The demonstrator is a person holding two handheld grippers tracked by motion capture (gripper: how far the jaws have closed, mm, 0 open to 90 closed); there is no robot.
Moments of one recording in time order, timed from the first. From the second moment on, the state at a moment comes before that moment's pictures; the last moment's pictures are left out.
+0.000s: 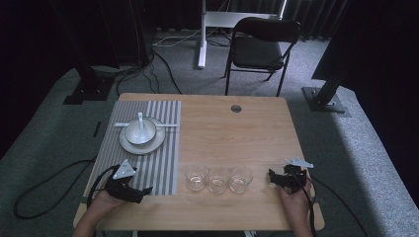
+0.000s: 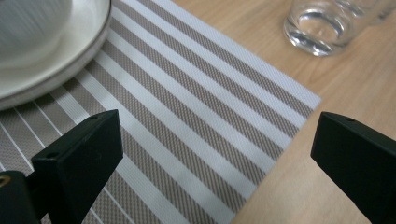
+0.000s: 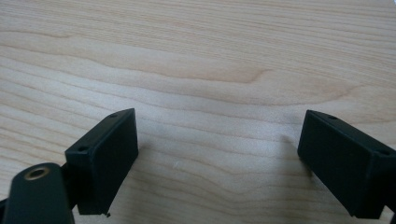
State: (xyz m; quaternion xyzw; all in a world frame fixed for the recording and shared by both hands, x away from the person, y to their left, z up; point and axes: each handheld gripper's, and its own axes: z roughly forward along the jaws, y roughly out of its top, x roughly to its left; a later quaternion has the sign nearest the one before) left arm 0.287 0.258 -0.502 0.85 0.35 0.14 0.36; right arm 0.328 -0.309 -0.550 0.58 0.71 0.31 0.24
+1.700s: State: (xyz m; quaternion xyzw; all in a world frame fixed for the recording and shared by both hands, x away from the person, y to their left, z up) left arm 0.327 0.103 -0.448 0.89 0.18 0.09 0.40; right arm 0.328 -0.309 -0.550 0.58 0.71 0.31 0.24
